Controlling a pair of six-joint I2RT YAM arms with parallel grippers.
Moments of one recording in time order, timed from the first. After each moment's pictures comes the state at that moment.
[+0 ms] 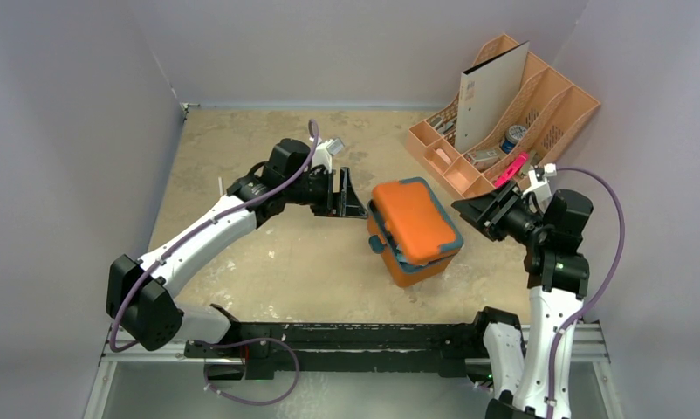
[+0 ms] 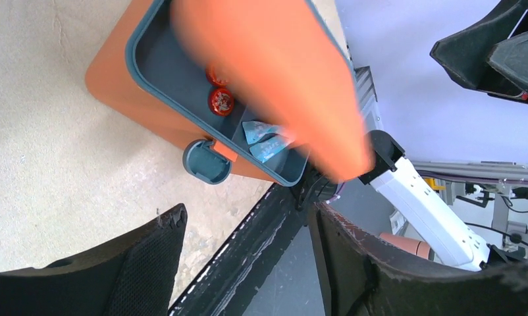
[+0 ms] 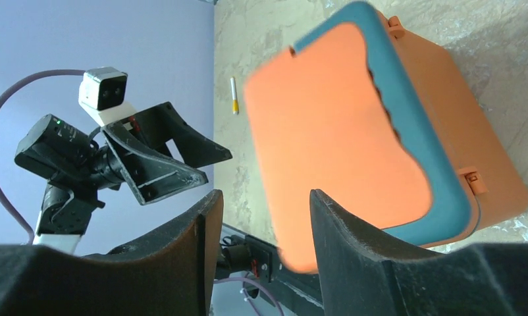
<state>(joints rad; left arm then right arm) -0.61 1.36 1.16 -0.42 0.56 -0.61 -0.29 0.69 0.91 -0.73 -0.83 0.75</state>
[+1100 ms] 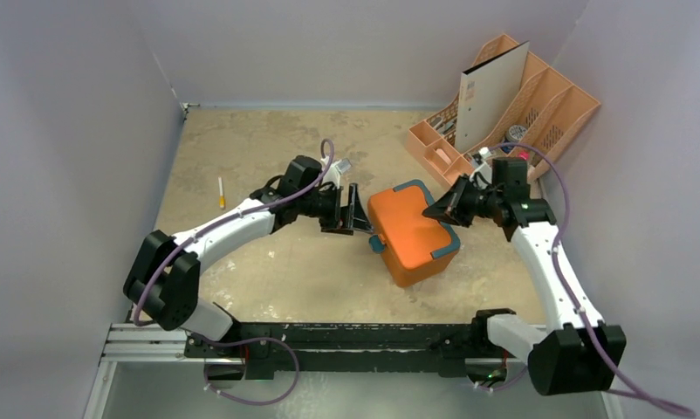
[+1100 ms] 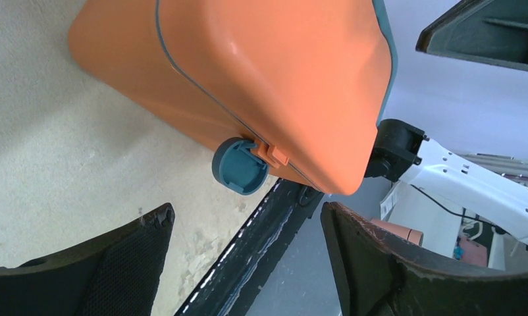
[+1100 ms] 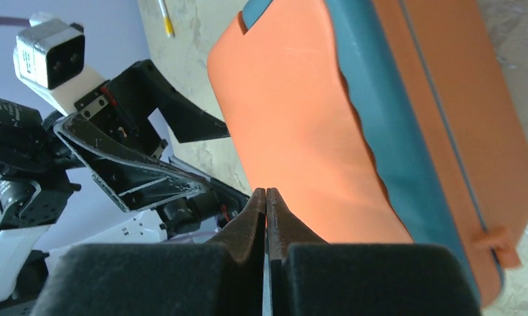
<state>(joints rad) -0.61 1.48 1.01 -0.23 0.64 -0.66 0.03 1.05 0.94 -0.70 -0.66 0.69</state>
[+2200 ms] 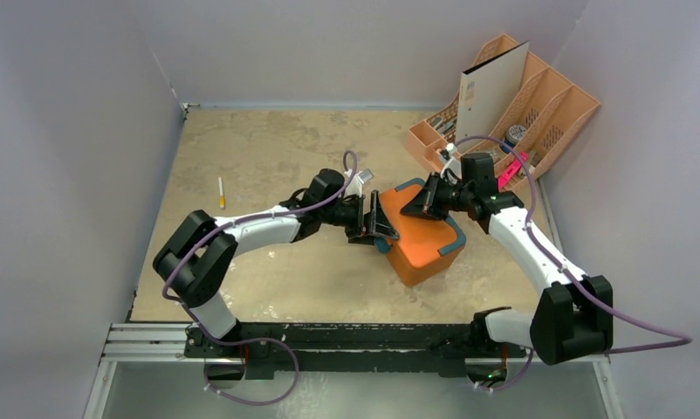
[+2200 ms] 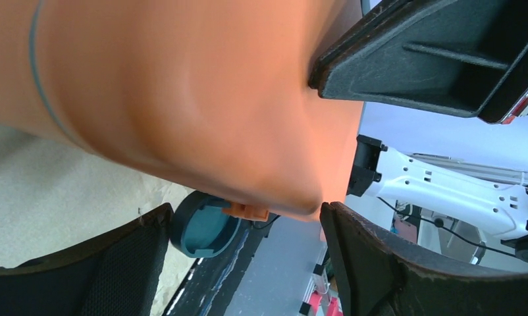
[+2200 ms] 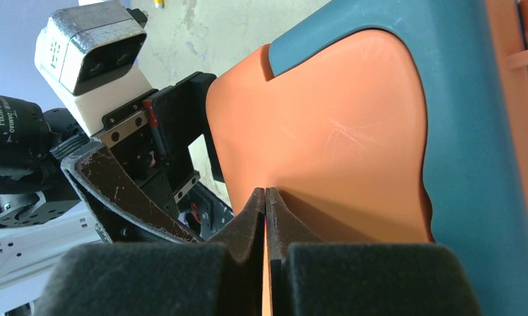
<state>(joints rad) -0.72 1.68 0.95 0.18 0.70 -0.93 0.22 1.27 0.90 -0.42 -0.63 0.63</state>
